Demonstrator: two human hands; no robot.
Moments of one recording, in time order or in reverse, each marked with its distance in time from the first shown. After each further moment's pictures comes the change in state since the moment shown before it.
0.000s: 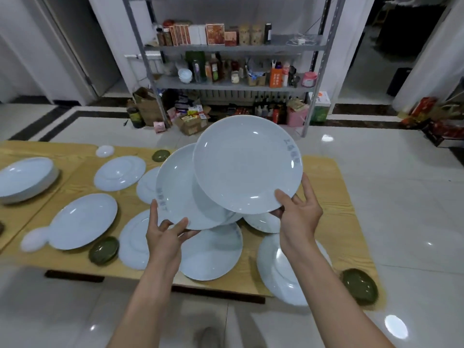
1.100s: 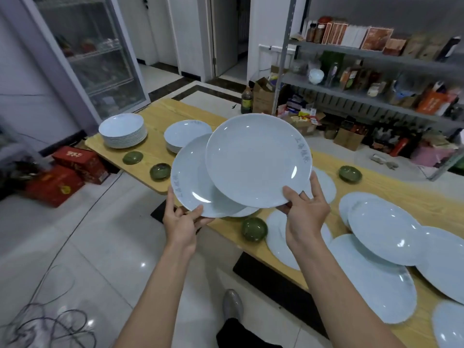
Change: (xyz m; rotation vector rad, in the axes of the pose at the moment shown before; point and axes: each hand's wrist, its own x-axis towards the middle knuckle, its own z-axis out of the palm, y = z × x) left_hand 0.063 0.164 -0.349 -0.186 0.329 0.170; right_hand -0.192 0.230 0.298 -0.089 -0.331 0.213
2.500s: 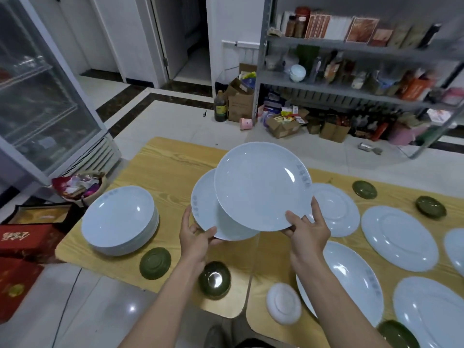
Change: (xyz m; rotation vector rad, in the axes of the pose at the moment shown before) left_hand 0.491 0.098 -0.052 0.285 -0.223 -0.273; right_hand 0.193 0.219 0.341 0.006 0.349 -0.052
